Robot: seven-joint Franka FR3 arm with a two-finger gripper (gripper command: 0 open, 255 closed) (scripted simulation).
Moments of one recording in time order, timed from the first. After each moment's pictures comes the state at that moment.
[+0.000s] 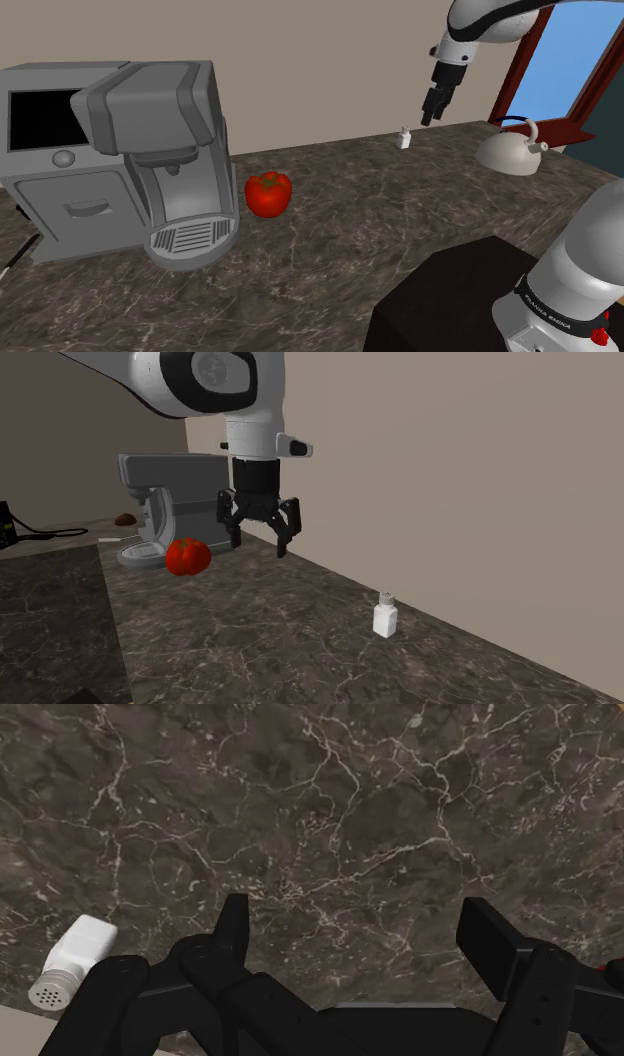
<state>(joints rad) -0.06 -0.39 -0.26 -2.29 -0.01 1.93 -0.46</state>
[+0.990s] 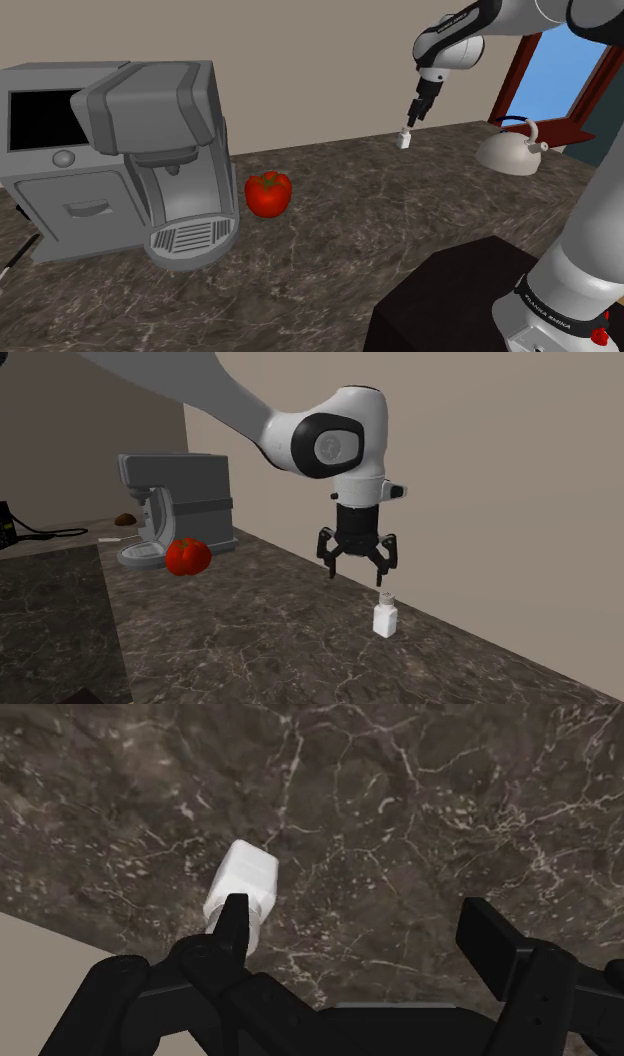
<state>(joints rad) -0.11 0.14 -0.39 -1.94 0.16 2.16 -0.75</state>
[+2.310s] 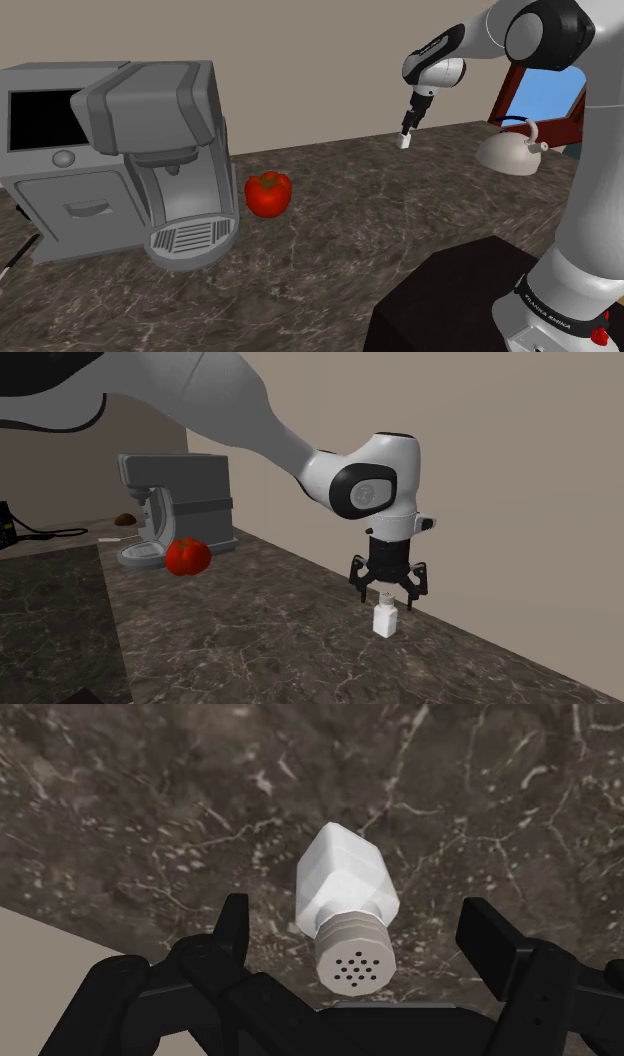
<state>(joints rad) -0.19 0.40 -0.38 -1.76 0.29 2.24 -0.87</state>
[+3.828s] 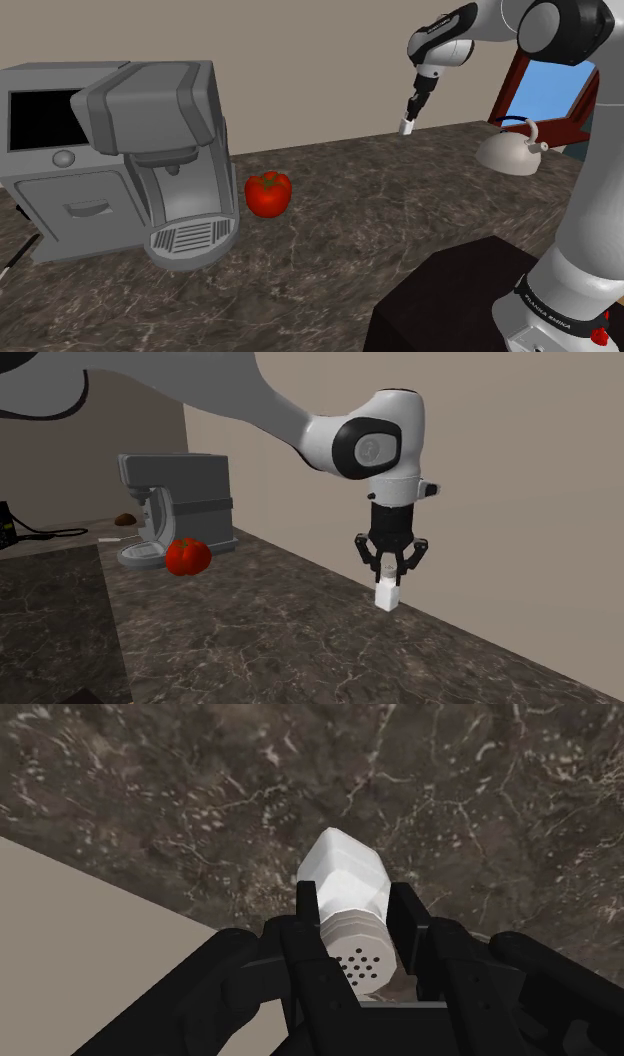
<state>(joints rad) -0.18 0.34 -0.40 -1.69 0.25 2.11 -0.83</state>
